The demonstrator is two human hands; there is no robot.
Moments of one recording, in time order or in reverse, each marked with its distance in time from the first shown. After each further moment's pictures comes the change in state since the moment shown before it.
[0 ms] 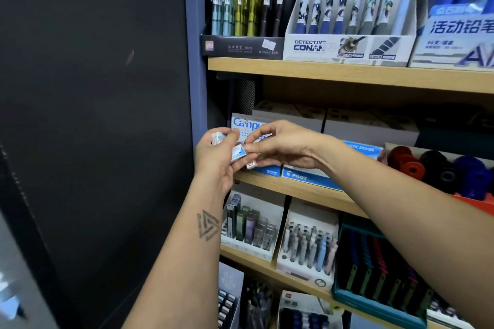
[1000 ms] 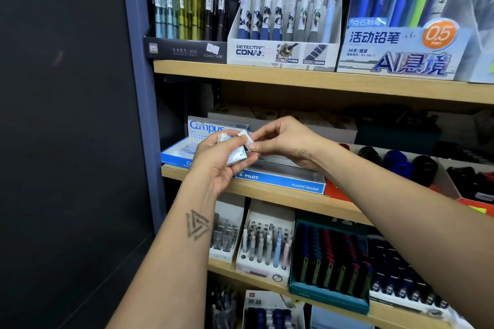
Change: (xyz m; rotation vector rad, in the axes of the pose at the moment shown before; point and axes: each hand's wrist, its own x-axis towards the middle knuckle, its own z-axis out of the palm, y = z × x) left_hand -0.021 -0.031 0.064 -0.023 -0.244 -0.155; right_hand -0.057 0.014 -0.071 -0.254 0.300 -0.211
